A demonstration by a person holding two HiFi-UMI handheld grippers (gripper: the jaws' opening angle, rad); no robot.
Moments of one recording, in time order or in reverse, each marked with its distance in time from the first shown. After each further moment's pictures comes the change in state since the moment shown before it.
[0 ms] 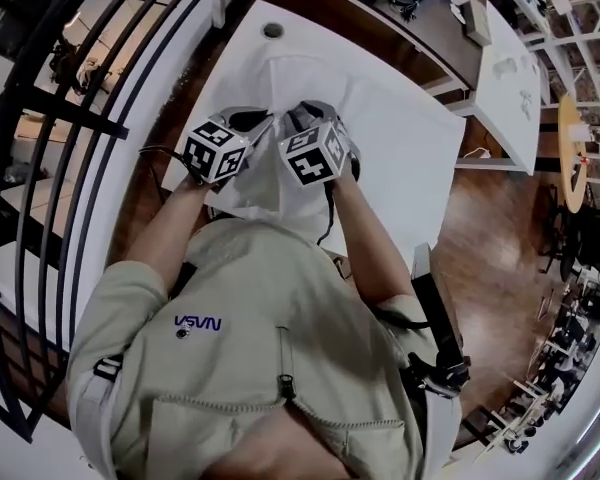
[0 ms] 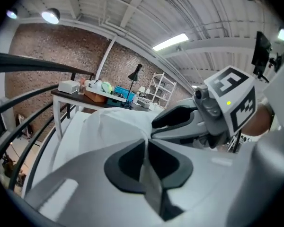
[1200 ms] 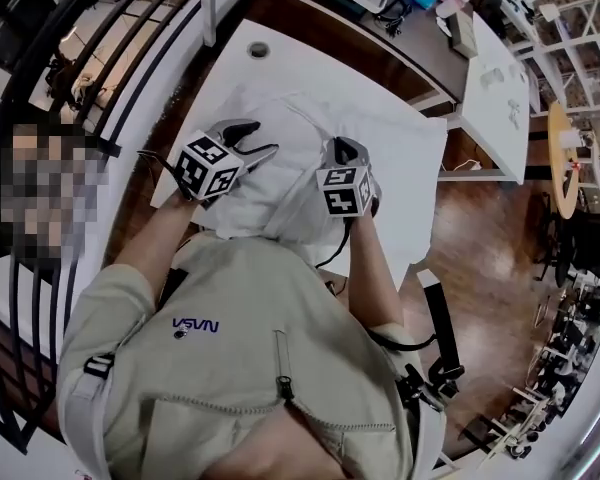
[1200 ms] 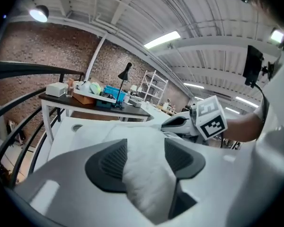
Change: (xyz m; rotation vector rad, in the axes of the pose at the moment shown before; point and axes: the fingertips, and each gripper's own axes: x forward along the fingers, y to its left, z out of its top) left arm 0.006 -0.021 0.015 0.046 0.042 -0.088; right arm -0.027 -0.073 -0.095 0.149 0.010 -0.218
